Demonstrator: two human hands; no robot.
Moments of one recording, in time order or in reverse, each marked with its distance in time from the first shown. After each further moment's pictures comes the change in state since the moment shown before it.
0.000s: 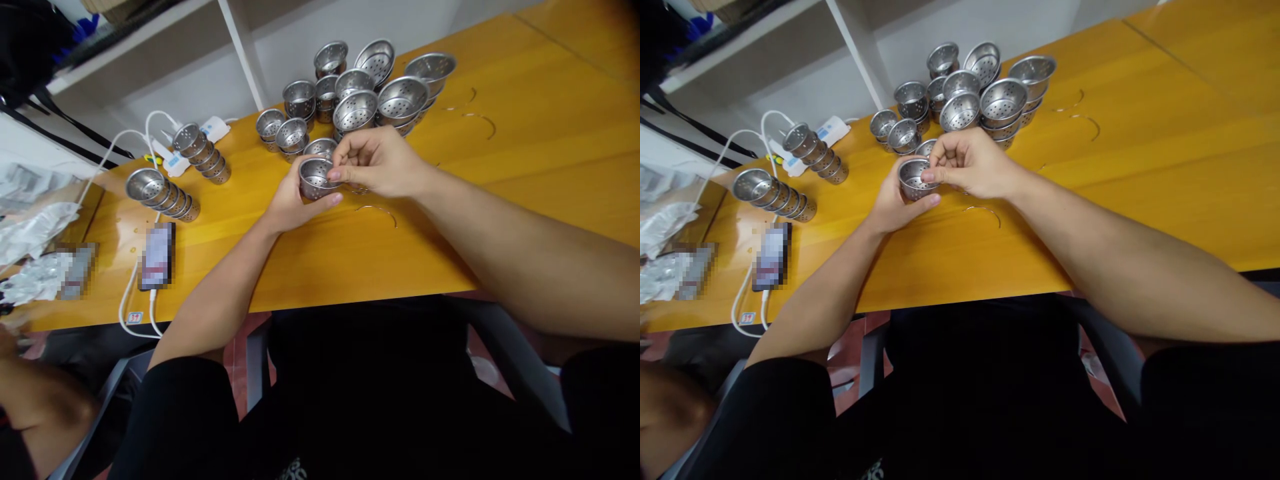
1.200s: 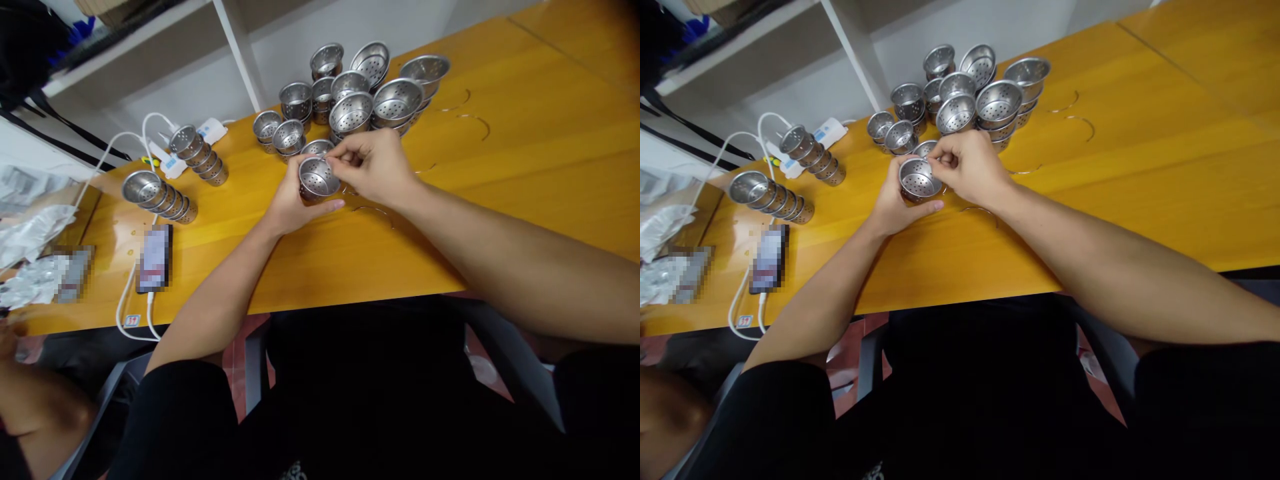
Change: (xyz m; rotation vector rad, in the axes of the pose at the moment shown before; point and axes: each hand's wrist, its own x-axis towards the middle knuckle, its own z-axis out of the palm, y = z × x) left_hand -0.003 -0.003 0.008 0.048 0.029 -0.012; right_hand -0.002 0.011 0.006 -0.363 0.278 0.098
